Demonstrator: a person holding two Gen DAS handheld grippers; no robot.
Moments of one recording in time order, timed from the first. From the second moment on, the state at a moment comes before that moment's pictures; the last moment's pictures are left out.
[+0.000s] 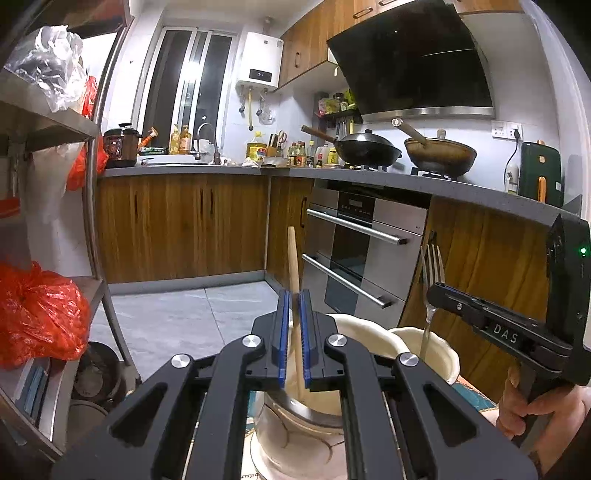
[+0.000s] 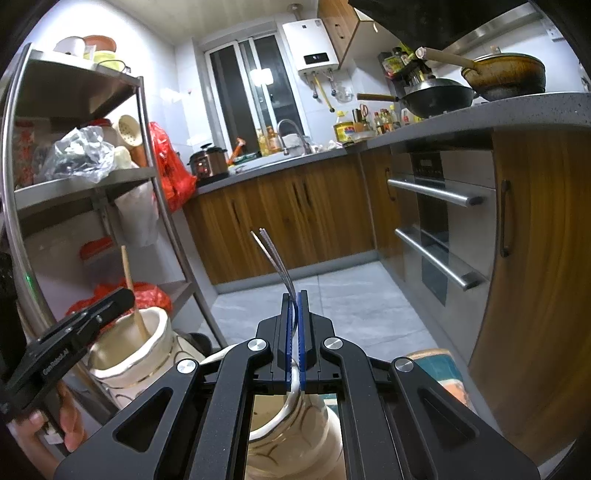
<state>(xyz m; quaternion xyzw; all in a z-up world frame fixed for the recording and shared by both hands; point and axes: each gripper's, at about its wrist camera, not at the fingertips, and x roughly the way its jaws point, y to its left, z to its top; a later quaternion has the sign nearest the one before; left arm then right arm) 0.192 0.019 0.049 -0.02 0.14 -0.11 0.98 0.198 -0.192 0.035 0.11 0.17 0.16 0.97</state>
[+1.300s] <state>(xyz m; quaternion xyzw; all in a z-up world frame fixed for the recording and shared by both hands) 0.049 -0.001 0.002 0.02 0.22 -0.13 0.97 0.061 -0.265 -0.016 0.02 0.26 0.05 0.96</state>
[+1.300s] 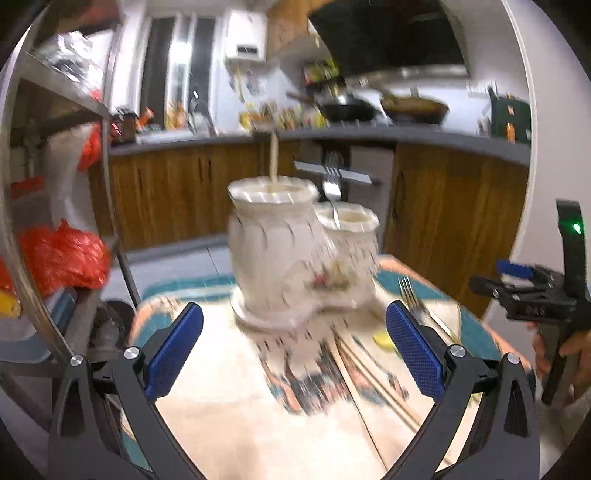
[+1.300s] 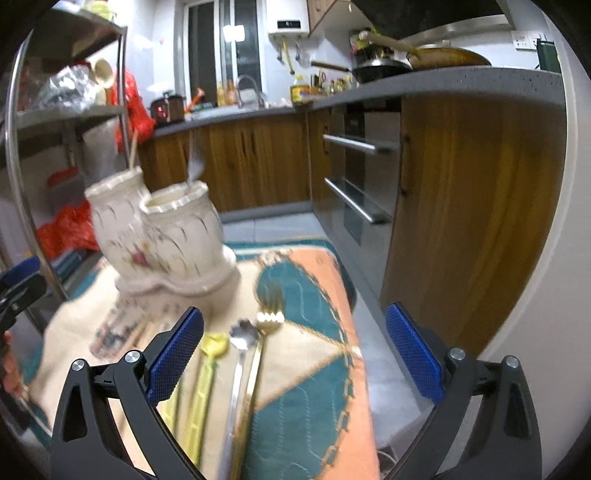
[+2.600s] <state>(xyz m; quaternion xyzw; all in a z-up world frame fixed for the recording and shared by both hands) 0.105 -0.040 -0.060 0.09 0.42 -0.16 0.89 0.119 -0.233 -0.064 -0.02 0.41 0.12 0.91</state>
